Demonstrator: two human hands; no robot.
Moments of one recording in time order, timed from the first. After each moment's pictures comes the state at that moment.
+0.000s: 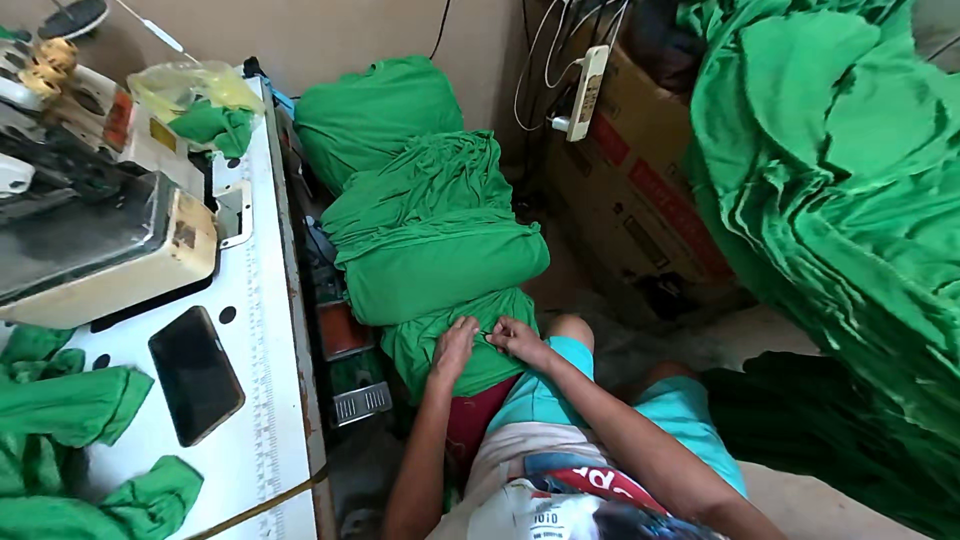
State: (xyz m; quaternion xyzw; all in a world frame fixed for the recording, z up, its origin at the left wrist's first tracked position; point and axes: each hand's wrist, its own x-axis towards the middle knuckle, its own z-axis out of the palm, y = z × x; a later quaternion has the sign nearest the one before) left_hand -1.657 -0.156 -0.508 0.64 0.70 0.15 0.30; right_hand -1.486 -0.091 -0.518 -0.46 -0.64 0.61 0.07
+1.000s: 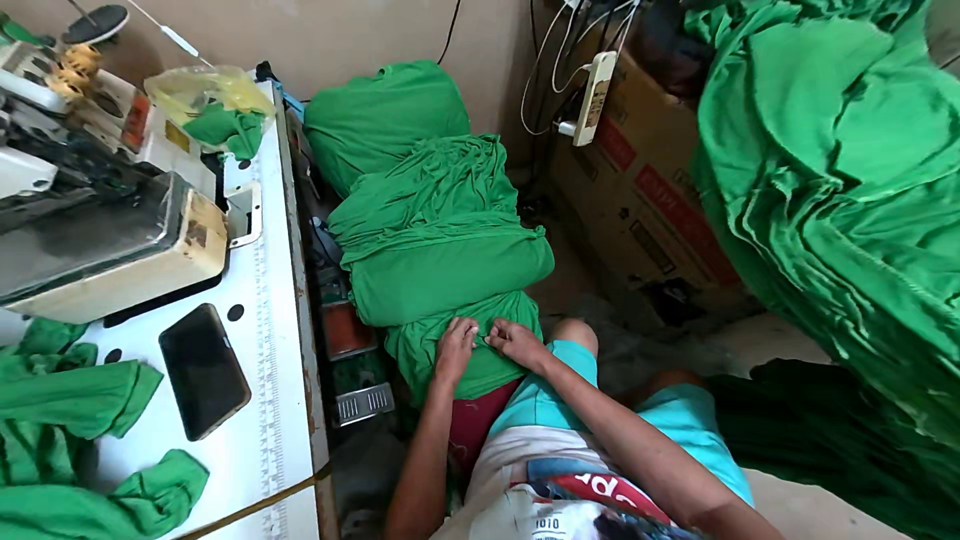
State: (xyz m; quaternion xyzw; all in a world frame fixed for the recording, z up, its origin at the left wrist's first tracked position) left_hand -1.660 -0.165 -0.517 0.56 0.69 0.32 0.34; right_hand -1.496 -0.087 -0.513 -0.45 -0.73 0.52 0.01
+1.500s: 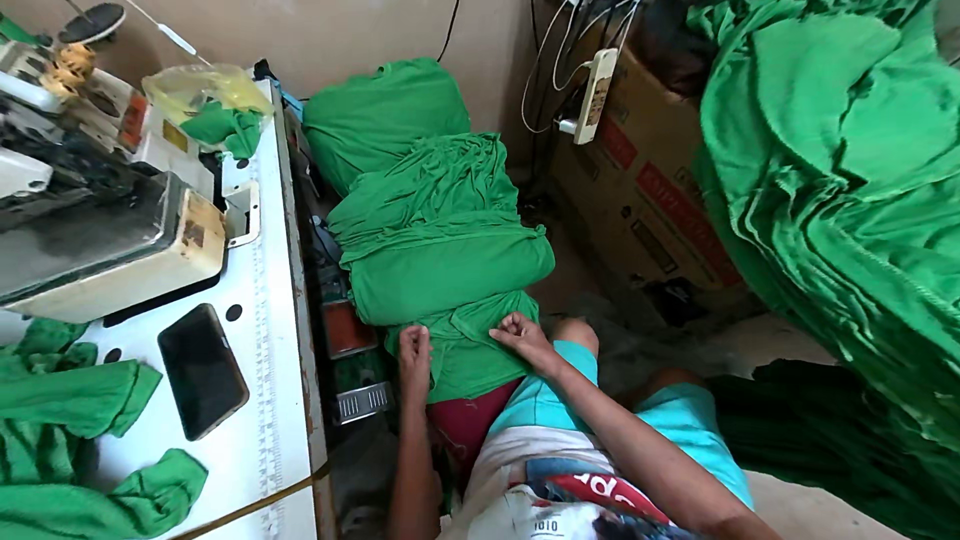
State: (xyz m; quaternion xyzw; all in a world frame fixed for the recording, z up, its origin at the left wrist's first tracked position) left_hand -1.691 -0.211 -0.493 0.32 0.74 0.48 0.33; right_hand -1.481 -0.098 -0.513 -0.47 -0.59 0.63 0.20
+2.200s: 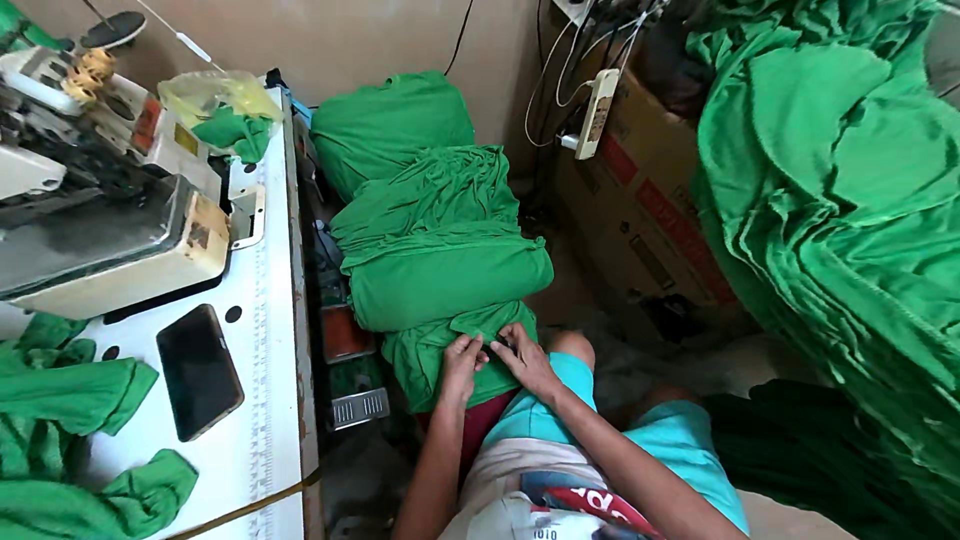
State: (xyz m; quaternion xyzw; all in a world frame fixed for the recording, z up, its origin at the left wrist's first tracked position) left_hand -1.618 -0.167 -0.490 0.18 0.61 0.55 0.53; right_hand -1.473 -0.113 -0.506 -0.43 -0.74 0.47 0.21
